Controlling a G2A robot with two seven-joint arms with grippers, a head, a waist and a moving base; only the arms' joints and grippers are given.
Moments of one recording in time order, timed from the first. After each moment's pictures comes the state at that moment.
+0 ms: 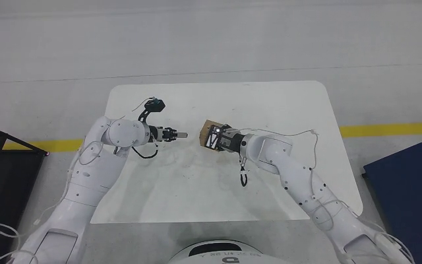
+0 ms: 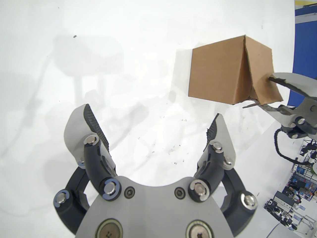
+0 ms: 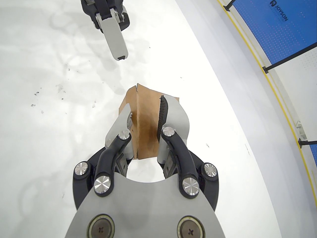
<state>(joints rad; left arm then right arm) 1.05 -1.10 -1.13 -1.40 0.51 -0.02 -1.11 -1.17 -1.19 0.91 -1.60 -1.52 -0.52 0.32</state>
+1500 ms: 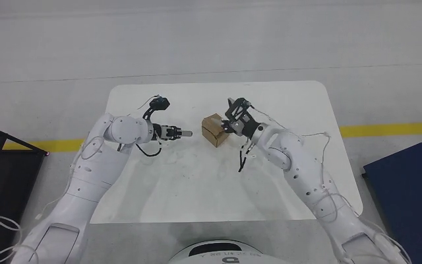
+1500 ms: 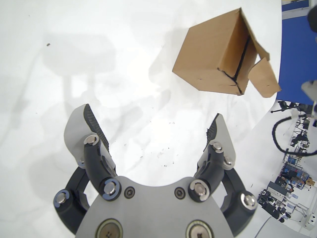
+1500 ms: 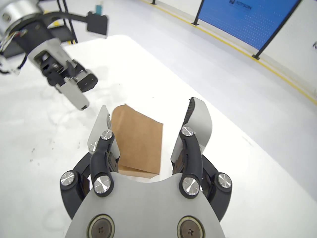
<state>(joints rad) 1.01 -1.10 -1.10 -1.37 0.43 -0.03 -1.11 -1.17 -1.22 1.06 -1.44 -1.13 -0.41 0.13</state>
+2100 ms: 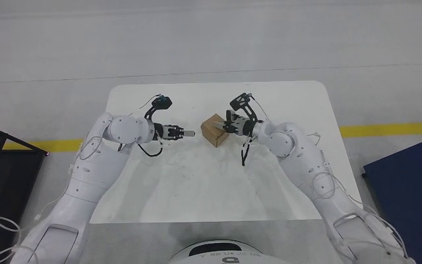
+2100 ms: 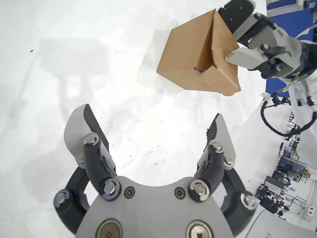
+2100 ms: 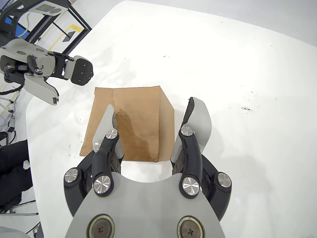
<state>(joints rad) 1.01 -1.10 -1.09 -1.40 0.39 -0.03 -1.12 -1.03 -1.26 1.01 -1.19 -0.71 -0.47 0.47</state>
